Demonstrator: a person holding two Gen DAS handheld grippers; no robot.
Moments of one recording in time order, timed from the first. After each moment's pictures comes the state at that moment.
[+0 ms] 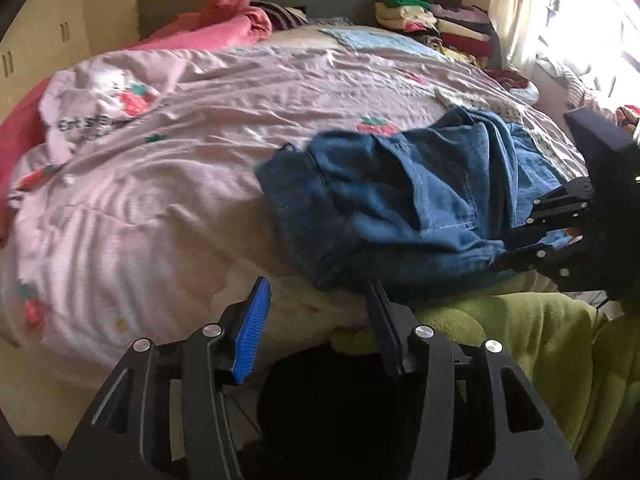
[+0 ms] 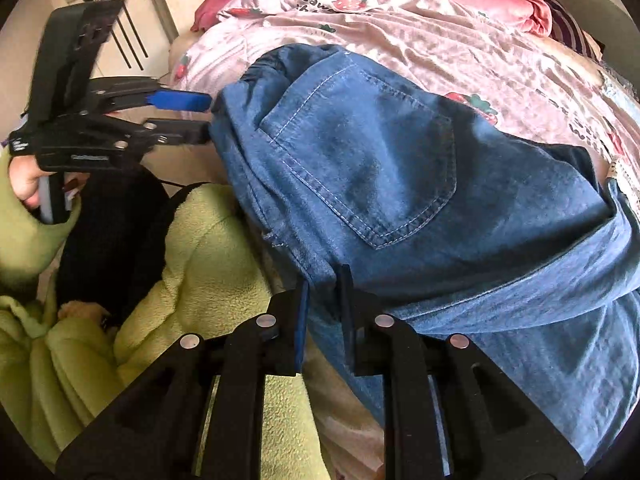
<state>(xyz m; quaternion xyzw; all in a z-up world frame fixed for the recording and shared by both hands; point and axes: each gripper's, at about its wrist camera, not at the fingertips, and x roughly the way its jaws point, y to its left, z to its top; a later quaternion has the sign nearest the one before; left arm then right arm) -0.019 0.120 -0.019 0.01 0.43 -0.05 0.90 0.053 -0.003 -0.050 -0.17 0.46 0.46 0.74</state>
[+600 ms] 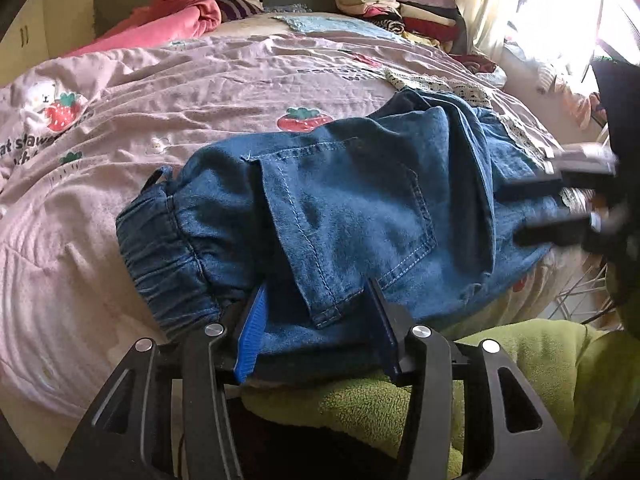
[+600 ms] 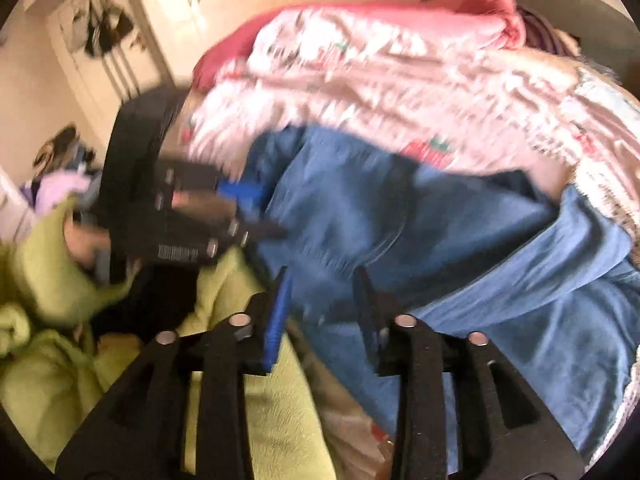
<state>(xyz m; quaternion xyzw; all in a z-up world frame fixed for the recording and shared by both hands) 0.029 0.063 -0.046 0.02 0.45 -0.13 0.88 0.069 -0.042 0.002 -0.08 0.41 0.45 0.79</state>
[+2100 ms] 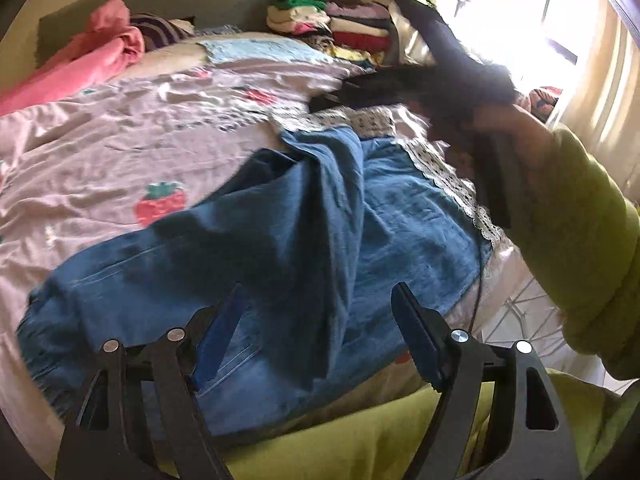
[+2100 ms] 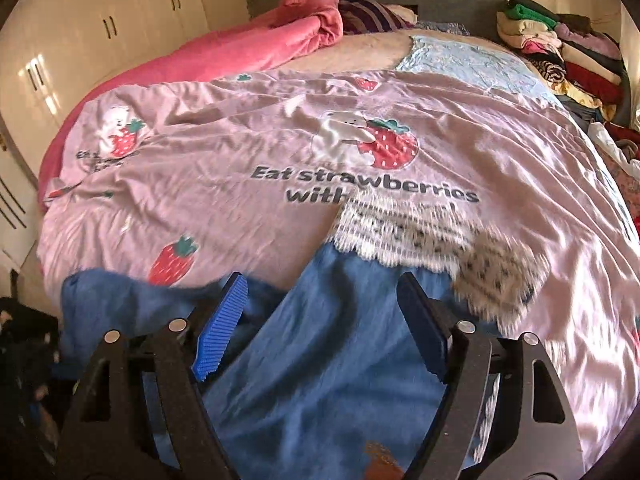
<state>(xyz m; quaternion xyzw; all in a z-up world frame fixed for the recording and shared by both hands) 0.059 -0.038 -0.011 0.00 0.42 -0.25 0.87 0.242 -0.127 0.009 -0.02 0.44 0.20 0.87</state>
